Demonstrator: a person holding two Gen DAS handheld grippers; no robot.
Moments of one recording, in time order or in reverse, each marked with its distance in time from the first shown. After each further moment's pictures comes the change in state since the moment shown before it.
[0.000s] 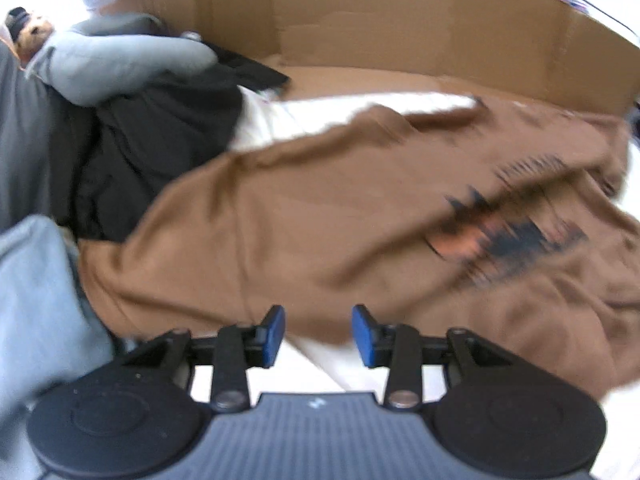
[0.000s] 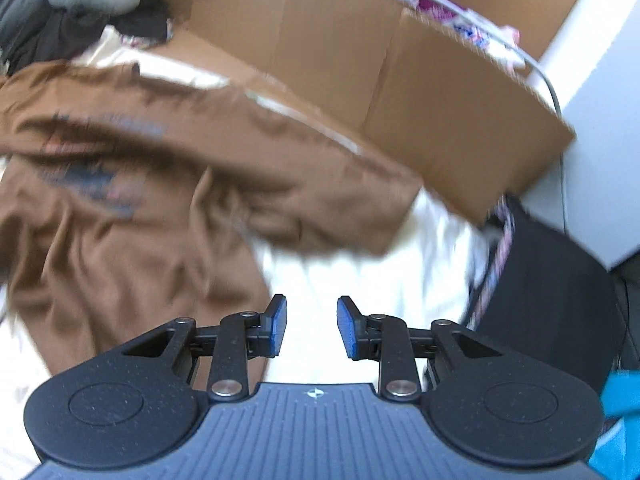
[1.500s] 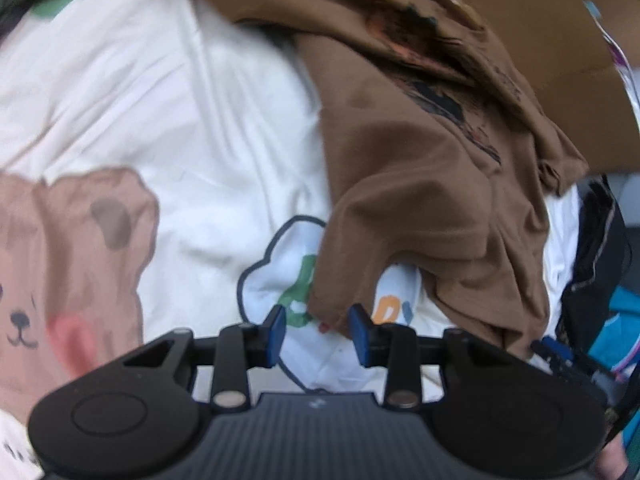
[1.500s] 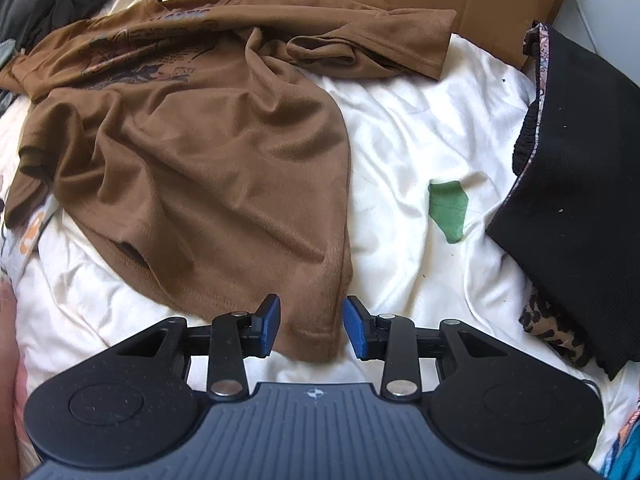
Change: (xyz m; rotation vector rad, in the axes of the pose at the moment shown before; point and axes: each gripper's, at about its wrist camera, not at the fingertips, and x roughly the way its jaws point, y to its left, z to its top) left arm 0.003 -0.054 -0.112 -0.721 0.400 -0.330; right arm 0.011 0.033 -0.108 0.189 0.147 0.164
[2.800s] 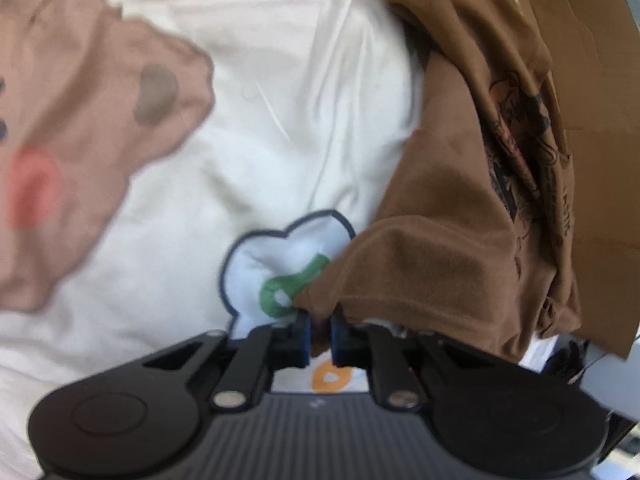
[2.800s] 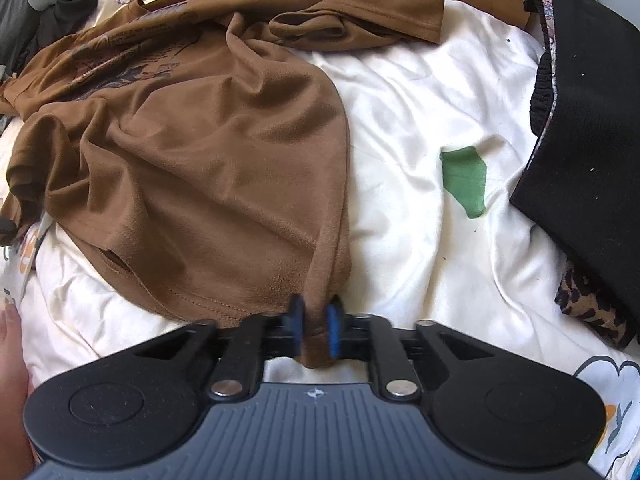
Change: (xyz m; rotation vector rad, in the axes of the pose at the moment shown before) left arm 0.000 0.038 -0.011 -0.493 -0.059 -0.043; right arm 0.025 -0.016 -0.007 0.088 0.026 0.067
